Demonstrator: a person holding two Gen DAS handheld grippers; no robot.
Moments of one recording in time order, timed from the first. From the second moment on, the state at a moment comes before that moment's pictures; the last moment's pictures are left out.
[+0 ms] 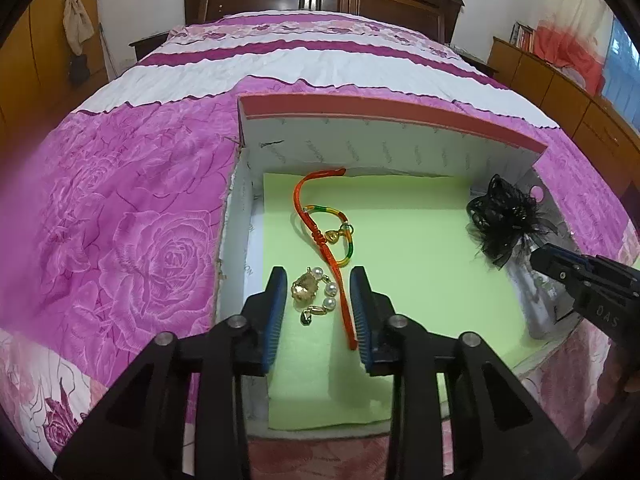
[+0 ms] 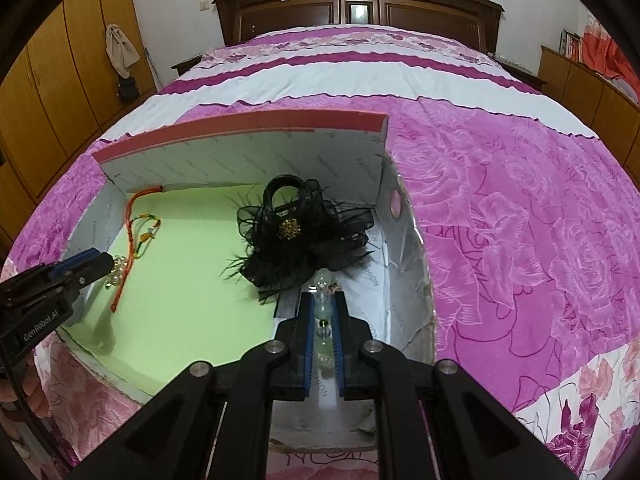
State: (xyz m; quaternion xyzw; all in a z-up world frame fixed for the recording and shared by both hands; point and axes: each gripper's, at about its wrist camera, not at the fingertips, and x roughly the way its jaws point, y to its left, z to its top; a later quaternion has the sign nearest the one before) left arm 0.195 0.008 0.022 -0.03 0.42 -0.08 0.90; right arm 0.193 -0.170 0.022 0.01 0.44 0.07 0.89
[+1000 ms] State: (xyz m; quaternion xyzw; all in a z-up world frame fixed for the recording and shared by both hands) left arm 0.107 0.003 0.081 -0.05 0.39 -0.13 0.91; right arm 0.101 -0.168 0.093 0.05 0.37 0.12 0.92
